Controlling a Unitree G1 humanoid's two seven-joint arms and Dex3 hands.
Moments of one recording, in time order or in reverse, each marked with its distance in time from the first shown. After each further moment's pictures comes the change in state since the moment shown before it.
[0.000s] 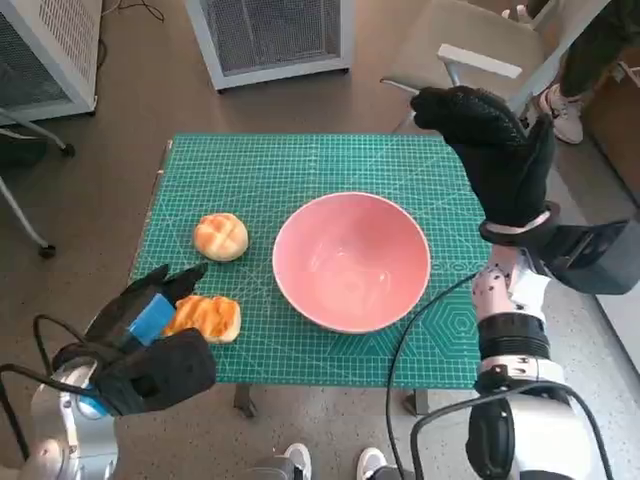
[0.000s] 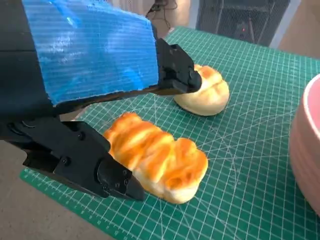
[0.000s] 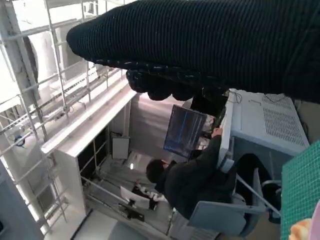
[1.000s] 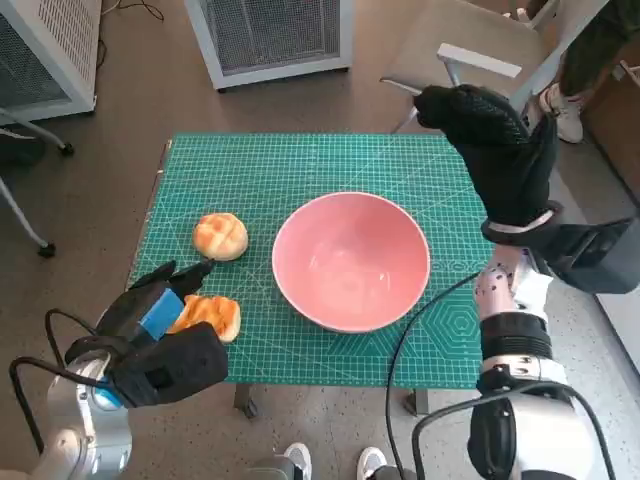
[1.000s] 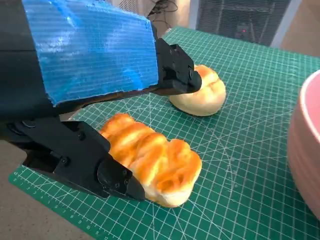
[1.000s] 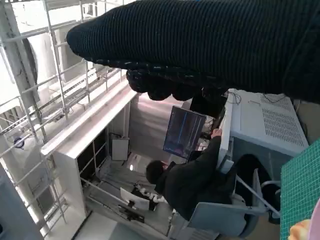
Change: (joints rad) left arm -0.043 -0.040 -0.038 0.063 0.053 -0.001 -0.002; right arm 0.000 -0.006 -0.003 0.002 0.001 0.007 0.000
